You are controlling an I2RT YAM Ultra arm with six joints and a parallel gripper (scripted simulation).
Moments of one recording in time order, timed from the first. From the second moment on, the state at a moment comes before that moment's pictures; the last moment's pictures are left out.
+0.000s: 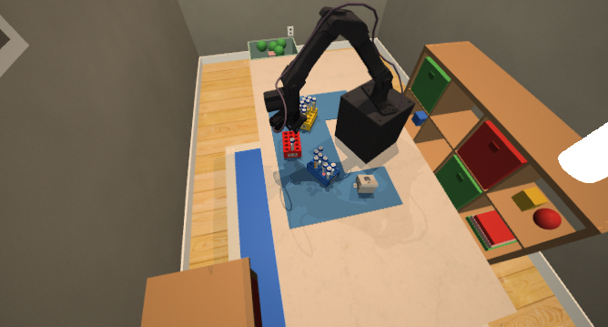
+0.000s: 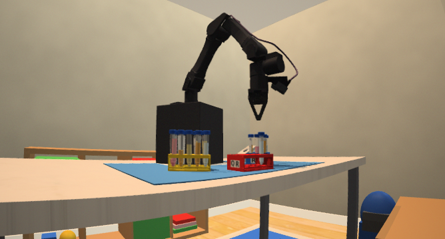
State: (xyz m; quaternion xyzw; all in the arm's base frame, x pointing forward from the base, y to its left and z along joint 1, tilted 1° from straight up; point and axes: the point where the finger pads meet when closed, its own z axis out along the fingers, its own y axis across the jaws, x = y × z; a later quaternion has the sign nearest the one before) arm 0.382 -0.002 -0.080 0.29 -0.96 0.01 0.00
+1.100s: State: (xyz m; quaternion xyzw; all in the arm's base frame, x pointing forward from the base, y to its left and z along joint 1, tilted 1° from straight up) arm 0.386 -0.004 -0.119 0.29 -0.96 0.01 0.00
